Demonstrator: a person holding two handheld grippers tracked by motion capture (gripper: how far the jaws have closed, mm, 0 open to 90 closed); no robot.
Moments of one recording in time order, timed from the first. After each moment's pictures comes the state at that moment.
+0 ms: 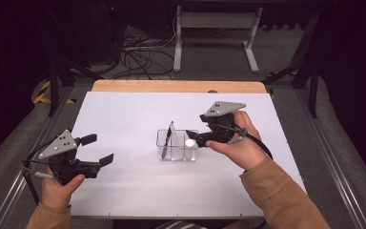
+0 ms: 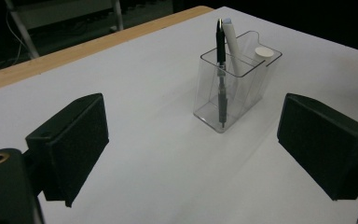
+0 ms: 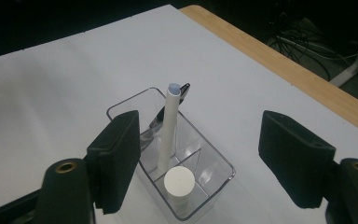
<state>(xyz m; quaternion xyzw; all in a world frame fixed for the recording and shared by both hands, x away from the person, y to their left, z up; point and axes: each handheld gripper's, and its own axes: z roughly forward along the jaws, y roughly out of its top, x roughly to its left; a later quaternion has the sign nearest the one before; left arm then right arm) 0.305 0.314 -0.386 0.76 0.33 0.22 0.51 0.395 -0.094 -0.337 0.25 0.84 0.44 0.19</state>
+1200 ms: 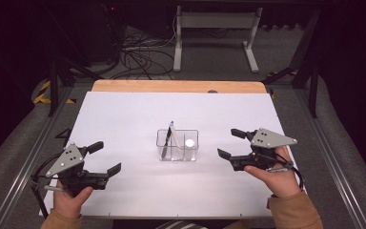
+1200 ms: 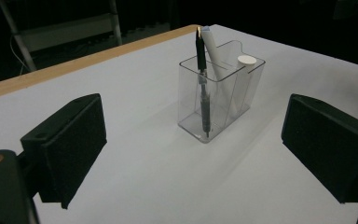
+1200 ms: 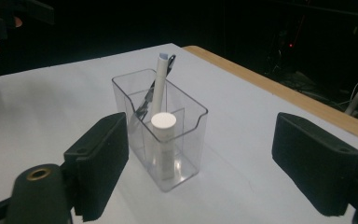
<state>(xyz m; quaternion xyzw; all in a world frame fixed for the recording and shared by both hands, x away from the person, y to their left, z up) 0.286 0.294 -0.411 0.74 0.32 0.24 0.54 0.360 -0.195 -0.394 0.21 0.77 0.56 0.21</state>
